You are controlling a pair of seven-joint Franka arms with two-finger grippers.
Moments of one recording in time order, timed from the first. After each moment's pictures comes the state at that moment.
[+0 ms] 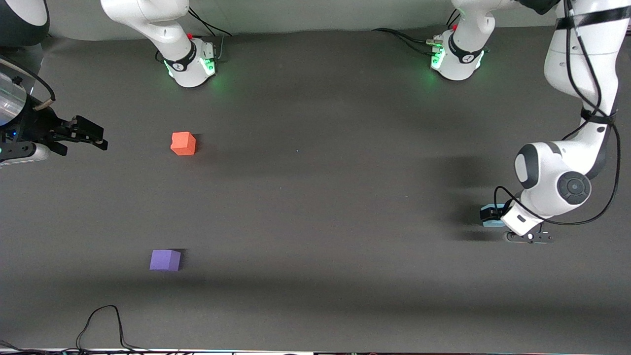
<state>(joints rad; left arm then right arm) 0.02 0.57 0.03 -1.92 0.01 2.49 0.08 0.06 -0.02 -0.03 -1.65 0.03 1.61 -0.05</state>
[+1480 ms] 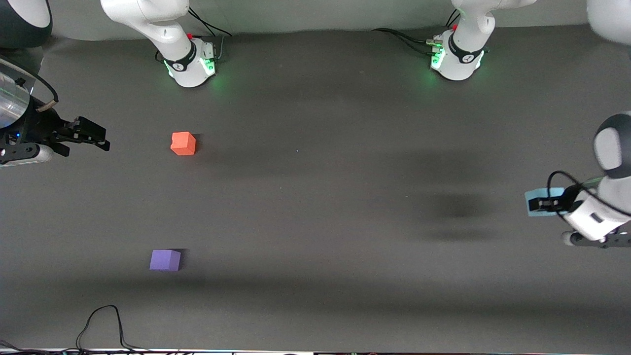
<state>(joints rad) 0.02 0.40 0.03 -1.44 0.00 1.67 0.07 0.06 -0.02 -0.03 -1.65 0.03 1.61 -0.05</state>
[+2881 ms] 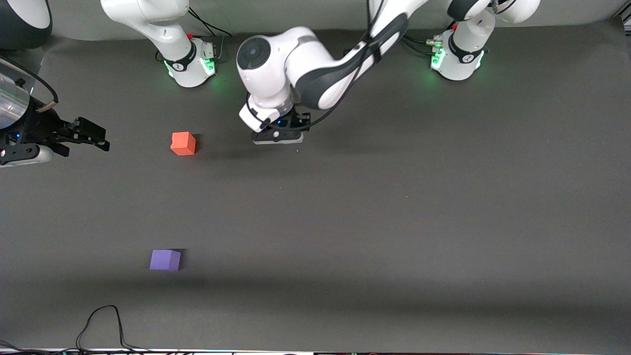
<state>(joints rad) -0.85 0.79 -0.22 -1.11 0.18 1.84 -1.08 0.06 -0.02 -0.04 -1.65 0.03 1.61 -0.05</state>
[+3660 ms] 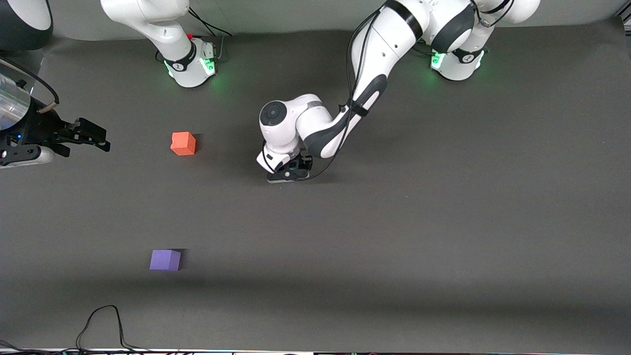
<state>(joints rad) -0.84 0.99 -0.17 -1.17 0.26 2.16 -1.17 0.06 -0.01 -0.04 -1.65 0.03 1.61 -0.05</state>
